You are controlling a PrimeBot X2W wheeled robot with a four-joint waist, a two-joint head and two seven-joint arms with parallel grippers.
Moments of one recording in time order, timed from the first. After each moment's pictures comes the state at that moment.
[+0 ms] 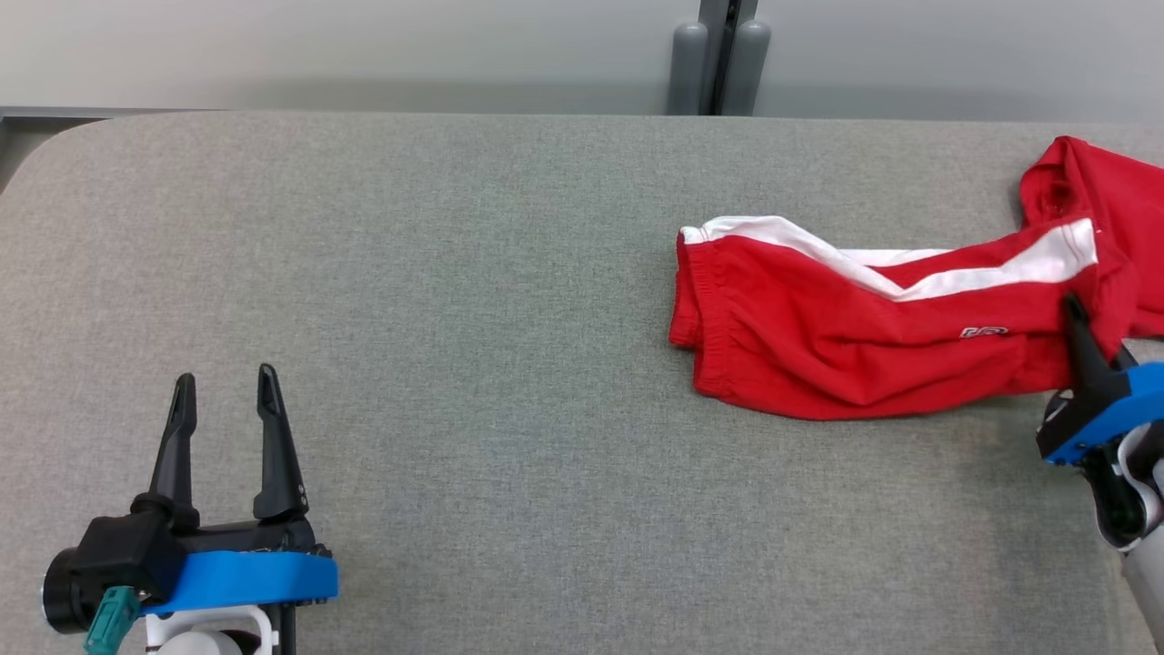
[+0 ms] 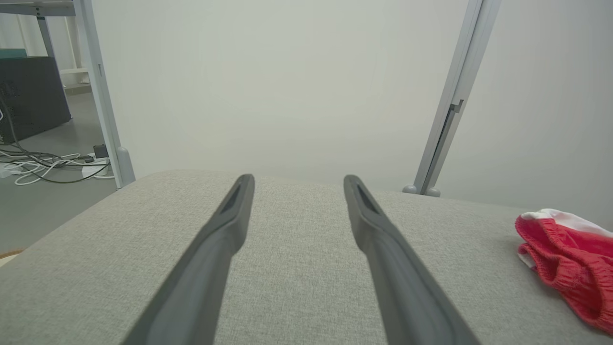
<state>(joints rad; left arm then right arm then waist) -0.06 0.05 0.07 0.09 -0.17 -0.09 -0.26 -0.60 -0.44 0.27 0.93 0.69 0.13 -0.26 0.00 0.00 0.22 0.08</state>
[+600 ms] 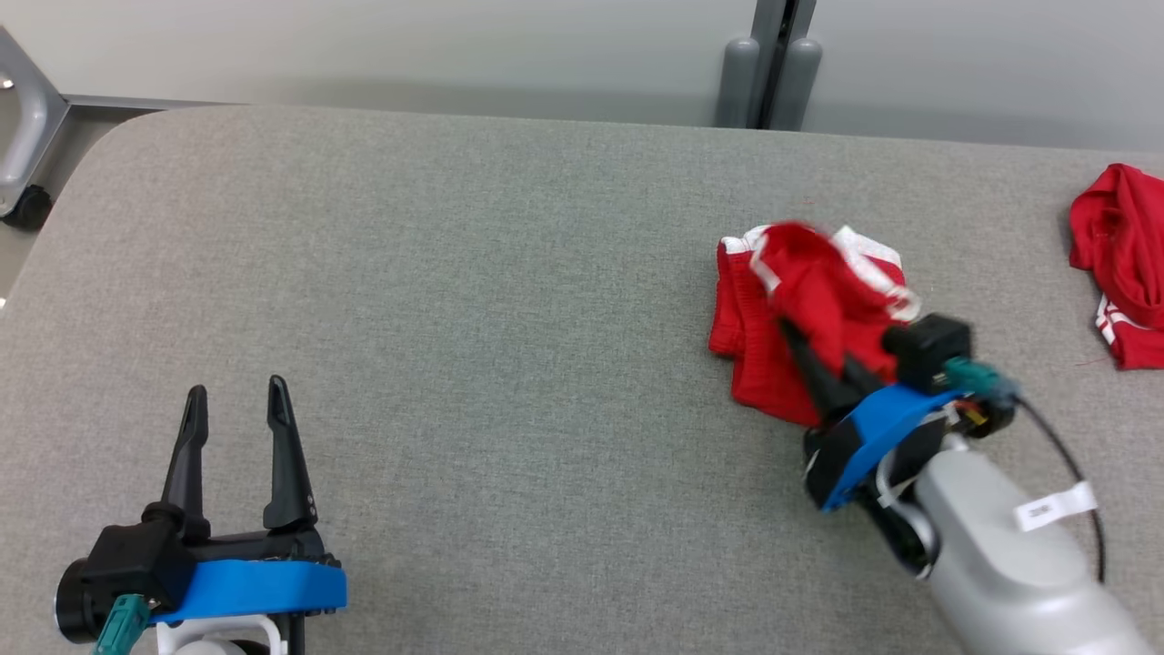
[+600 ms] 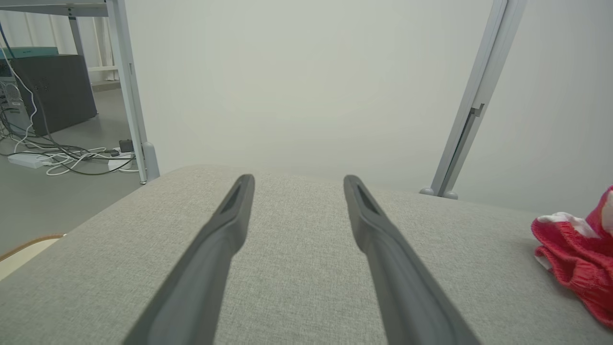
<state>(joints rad) -0.04 0.05 0.05 0.09 -0.19 -0.09 -0.26 -0.60 -0.25 0.53 0.70 0.51 0.13 -0.23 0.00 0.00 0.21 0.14</state>
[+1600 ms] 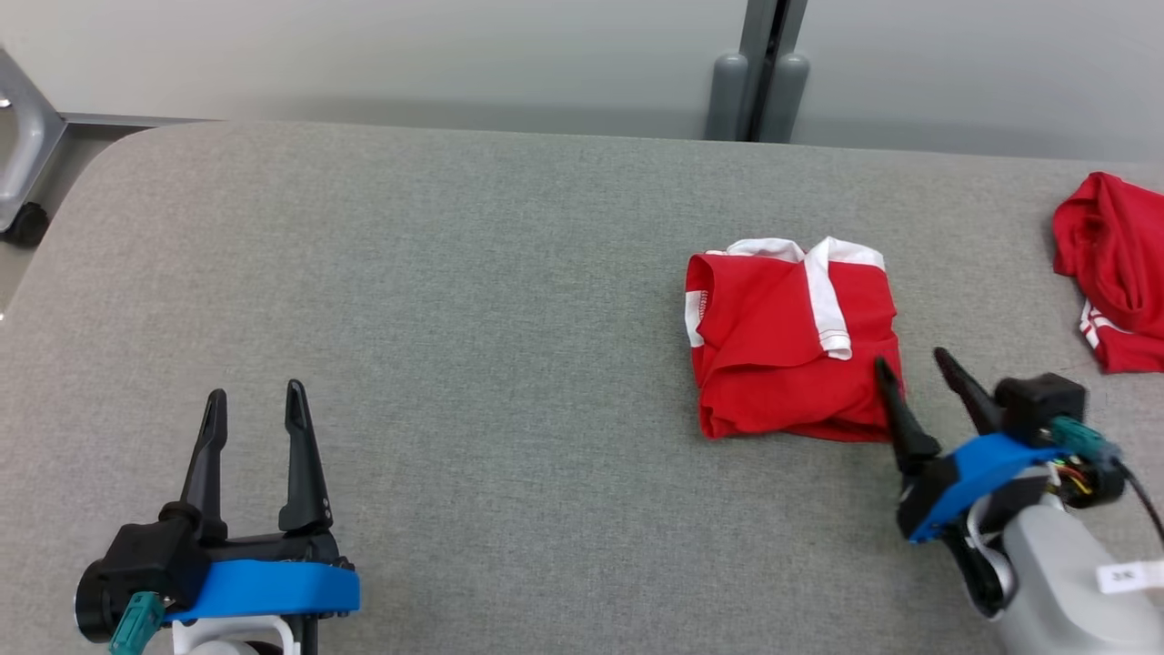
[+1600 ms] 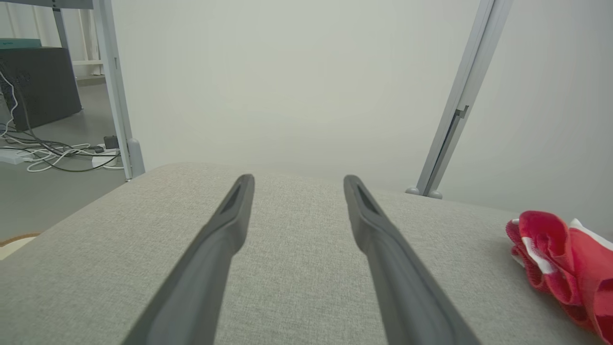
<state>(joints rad) -0.05 0.05 0.02 0.11 -0.21 -0.08 -0.26 -0.44 -0.26 0.21 0.70 0.36 0.13 -0.26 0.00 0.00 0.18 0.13</state>
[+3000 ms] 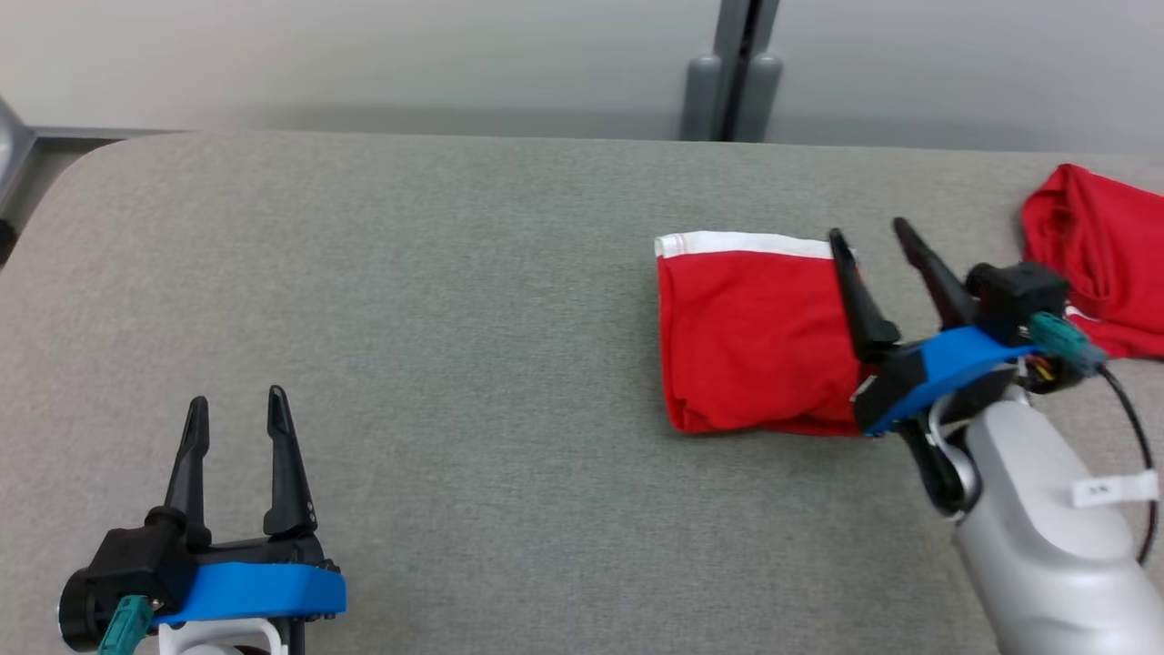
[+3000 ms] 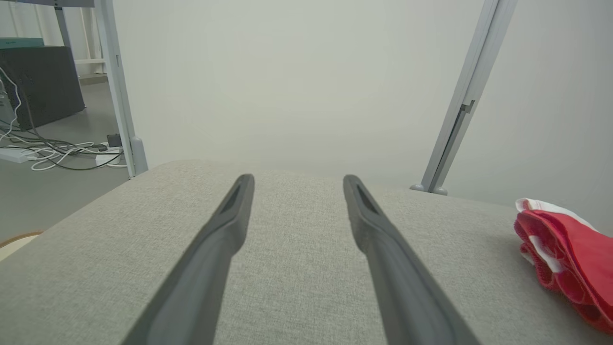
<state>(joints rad) -0.05 0.05 0.05 0.13 -0.20 -0.09 -0.26 -0.64 -0.16 0.24 0.72 0.33 0.13 -0.26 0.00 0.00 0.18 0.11</state>
